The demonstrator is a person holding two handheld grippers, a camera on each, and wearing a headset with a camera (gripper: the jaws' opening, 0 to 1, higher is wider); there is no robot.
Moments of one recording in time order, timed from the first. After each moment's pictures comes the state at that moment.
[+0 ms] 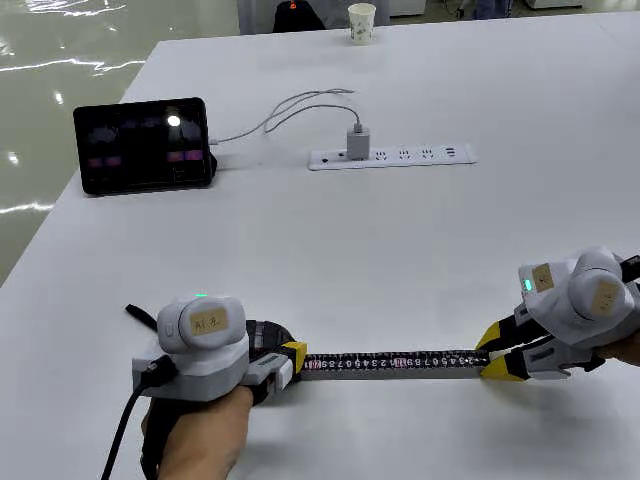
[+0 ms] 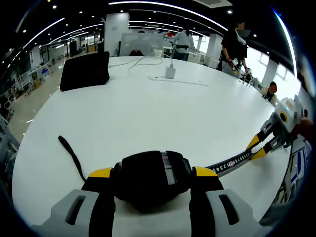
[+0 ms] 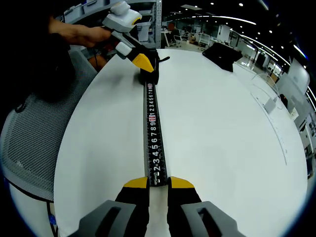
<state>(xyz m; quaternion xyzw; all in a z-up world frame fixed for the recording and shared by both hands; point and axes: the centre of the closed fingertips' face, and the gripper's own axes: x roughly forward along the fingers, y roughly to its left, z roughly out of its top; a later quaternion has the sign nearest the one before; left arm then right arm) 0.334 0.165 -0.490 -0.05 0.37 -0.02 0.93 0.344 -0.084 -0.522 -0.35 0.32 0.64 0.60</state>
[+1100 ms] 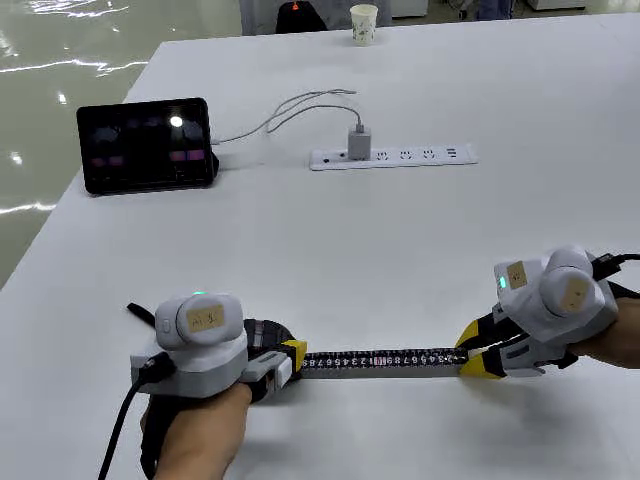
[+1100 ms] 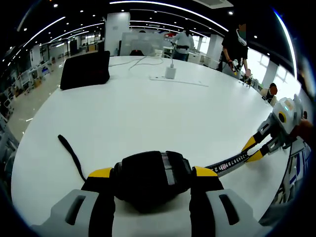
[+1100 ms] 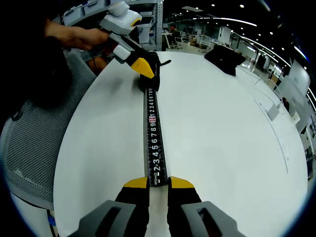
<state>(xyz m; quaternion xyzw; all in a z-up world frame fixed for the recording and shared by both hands) 0.333 0.166 -0.489 -0.05 0.37 -0.02 0.93 0.343 -0.060 -0.520 -0.34 0.31 0.65 0.60</state>
